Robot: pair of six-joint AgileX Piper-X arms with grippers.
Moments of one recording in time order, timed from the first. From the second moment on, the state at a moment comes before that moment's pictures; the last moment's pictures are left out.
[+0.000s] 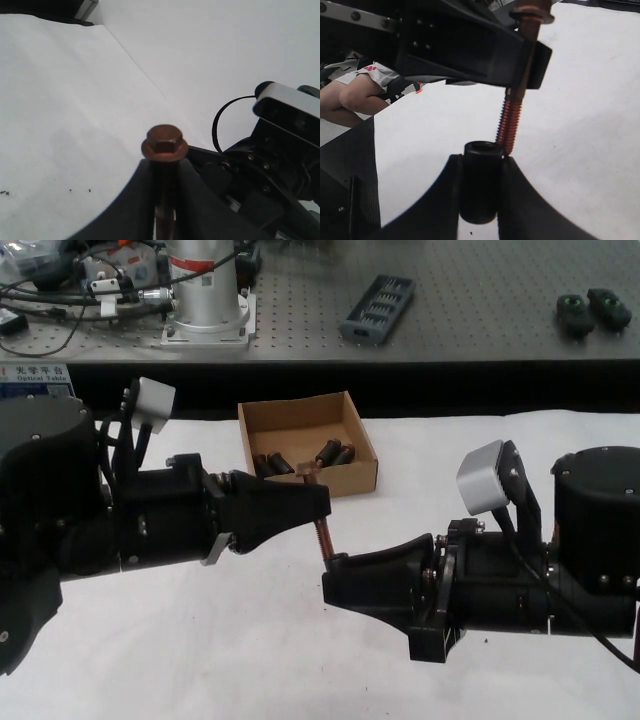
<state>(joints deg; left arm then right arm) -23.8 79.6 -33.7 -27.8 49.3 -36.0 42.0 76.4 -28.6 -23.0 -36.2 15.5</state>
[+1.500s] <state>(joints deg) -23.8 79.6 -33.7 -30.4 52.0 -41.5 42.2 76.4 -28.6 -23.2 -35.5 15.8</state>
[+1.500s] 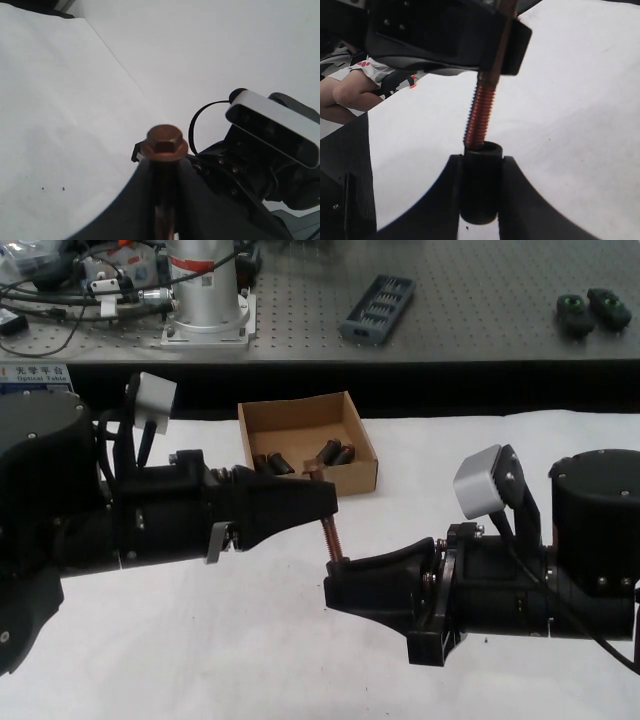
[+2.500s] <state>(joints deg) -23.8 79.6 -34.1 -27.4 58.3 -30.8 42.5 76.4 -28.6 -24.6 -36.8 16.8</state>
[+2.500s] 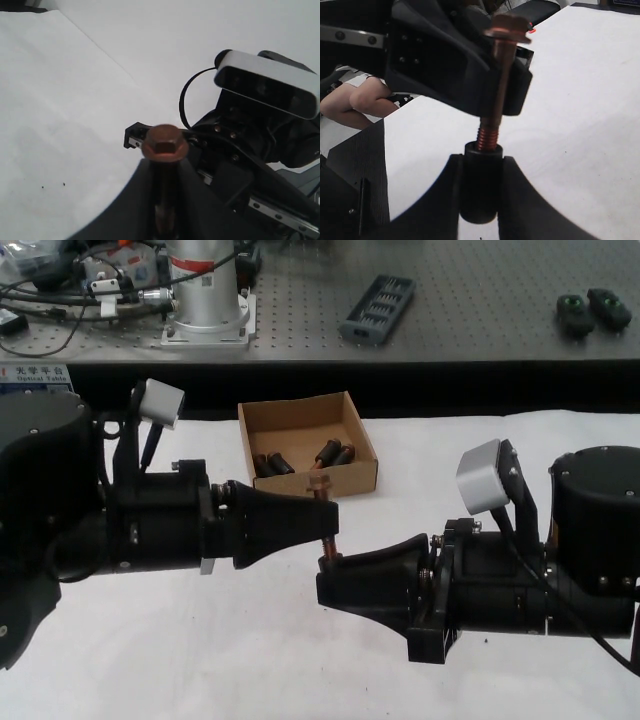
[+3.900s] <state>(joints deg) -15.8 65.8 -34.1 -2.5 46.7 -18.4 33.4 108.0 -71.2 -3.8 -34.7 16.8</state>
